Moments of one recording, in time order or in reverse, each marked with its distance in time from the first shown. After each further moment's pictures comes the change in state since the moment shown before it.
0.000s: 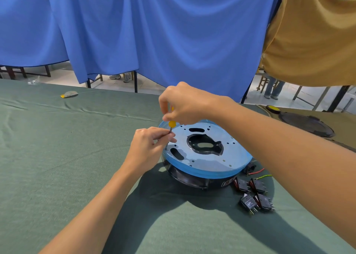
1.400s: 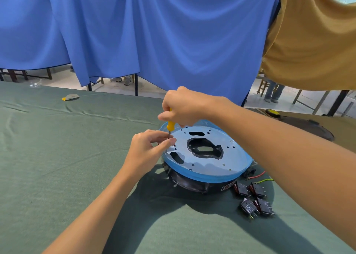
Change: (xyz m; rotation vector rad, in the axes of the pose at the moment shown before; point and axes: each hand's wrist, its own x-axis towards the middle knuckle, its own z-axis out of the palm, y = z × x) left_hand -0.001 -0.001 -0.003 -0.134 -0.002 -0.104; right_hand 0.007 0.000 -0.002 0.007 -0.038 0.024
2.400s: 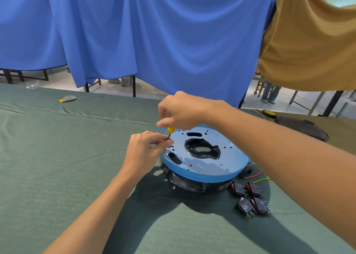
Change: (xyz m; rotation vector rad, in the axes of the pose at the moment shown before) left_hand 0.001 0.001 0.004 0.115 0.079 0.065; right_hand -0.007 -0.001 0.002 -0.042 -0.048 -0.020
